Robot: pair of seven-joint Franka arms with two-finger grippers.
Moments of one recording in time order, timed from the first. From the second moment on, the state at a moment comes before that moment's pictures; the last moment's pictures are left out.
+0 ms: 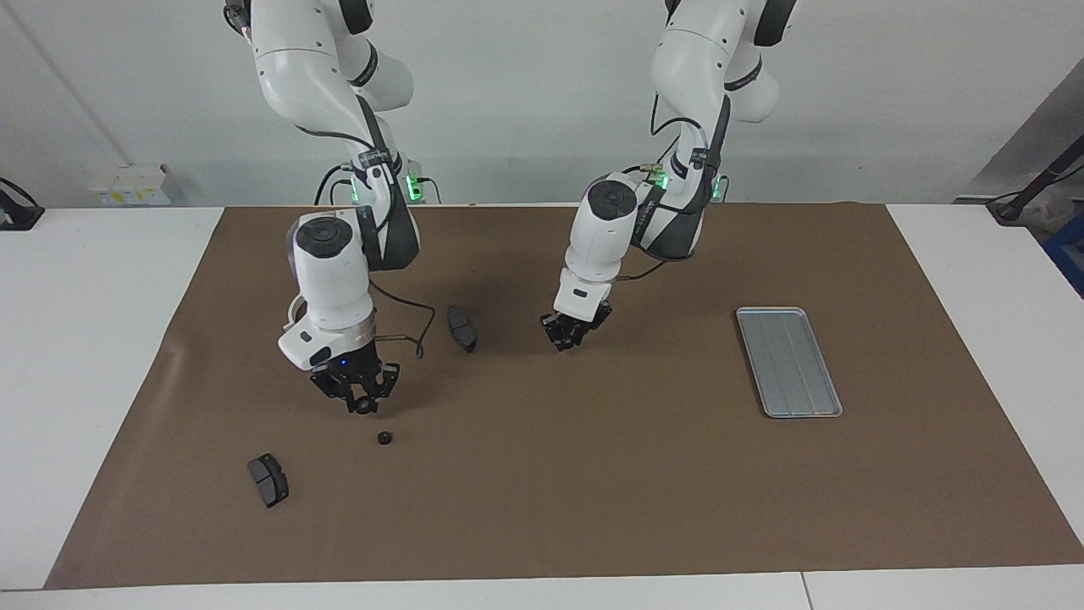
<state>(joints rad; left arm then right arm) -0.50 0.29 -0.04 -1.84 -0.07 2.29 -0.91 -0.06 0.35 0.05 -2.00 -0.16 2.52 0.07</state>
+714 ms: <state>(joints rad) 0.00 0.08 -0.02 -1.71 -0.07 1.79 -0.18 0.03 0.32 0.15 -1.96 -0.14 2.54 0.23</state>
